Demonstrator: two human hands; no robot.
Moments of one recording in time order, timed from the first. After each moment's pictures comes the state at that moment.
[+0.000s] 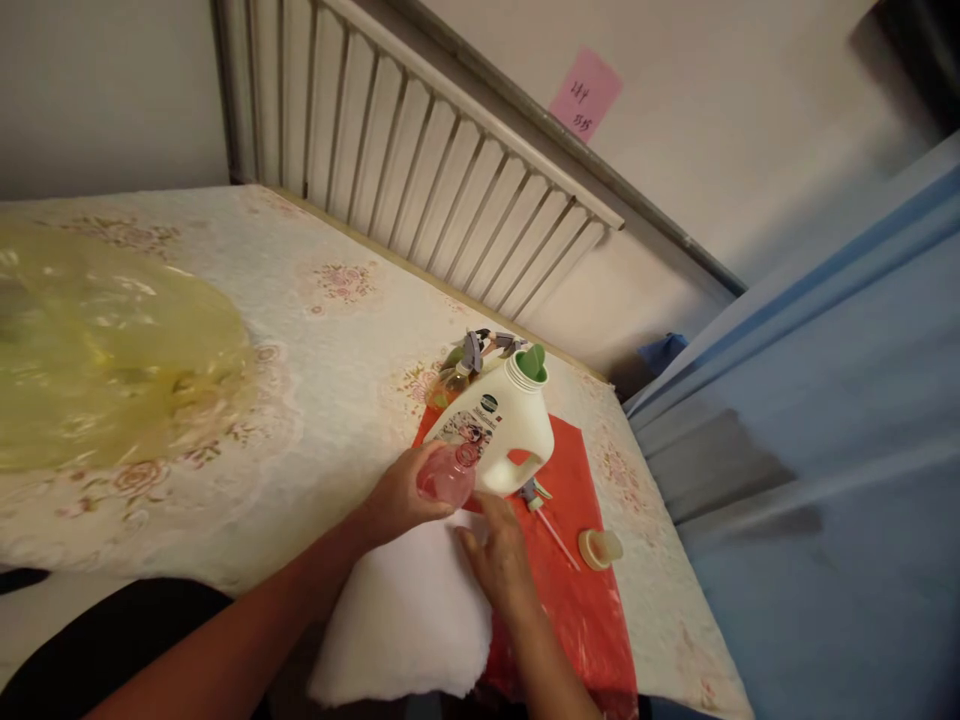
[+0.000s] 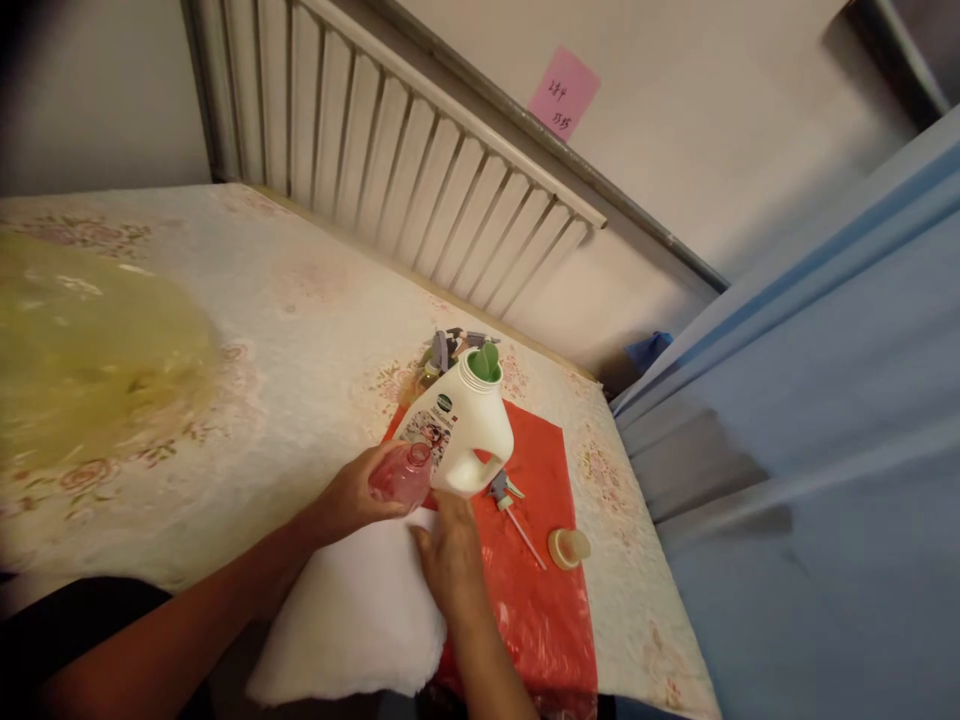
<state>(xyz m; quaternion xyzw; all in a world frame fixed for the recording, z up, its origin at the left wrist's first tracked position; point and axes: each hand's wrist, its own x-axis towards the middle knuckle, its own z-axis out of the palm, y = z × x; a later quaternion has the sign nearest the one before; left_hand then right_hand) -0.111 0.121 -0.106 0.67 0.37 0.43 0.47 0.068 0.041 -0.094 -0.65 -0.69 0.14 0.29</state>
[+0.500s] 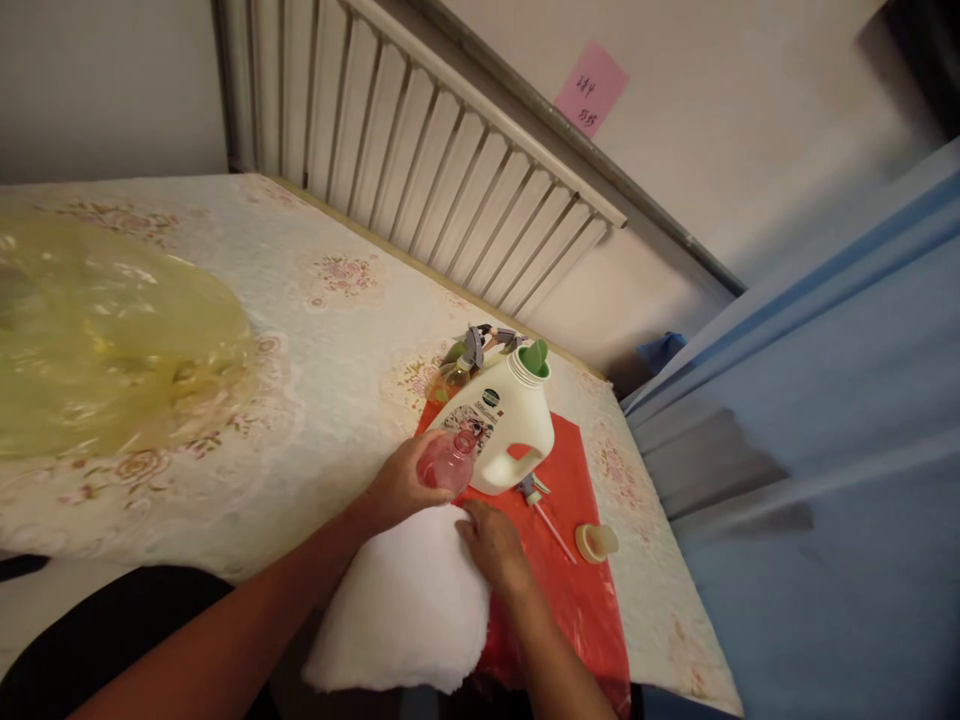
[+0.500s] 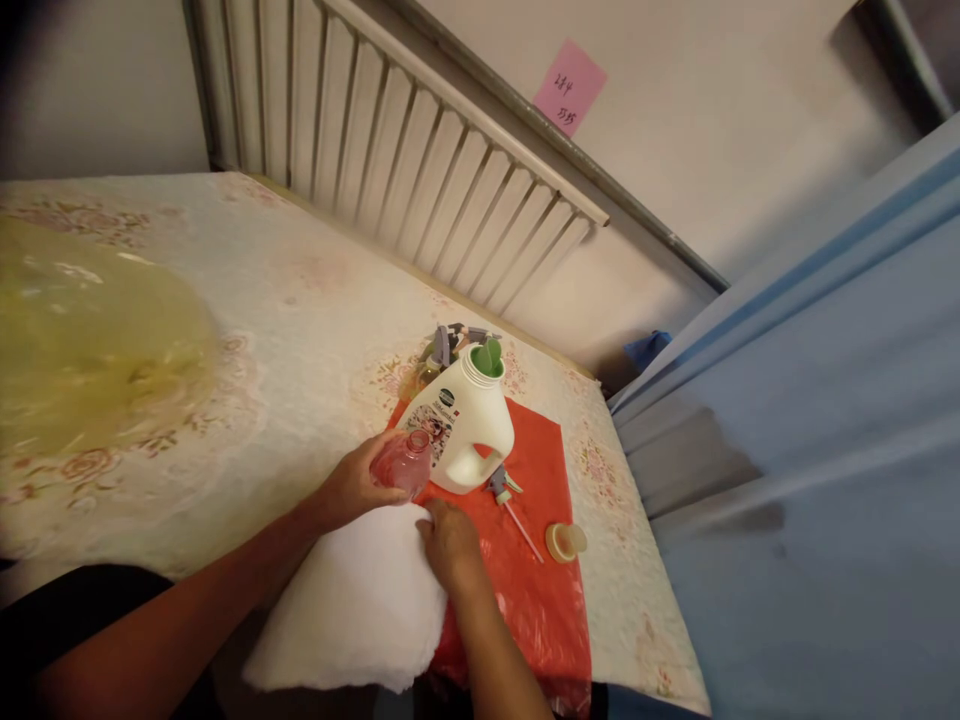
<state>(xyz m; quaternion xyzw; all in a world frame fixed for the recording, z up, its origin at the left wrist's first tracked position) -0.109 0.128 -0.117 0.66 0.38 0.45 0.47 0.077 0.053 -0.109 -0.68 -0.70 0.17 0.10</state>
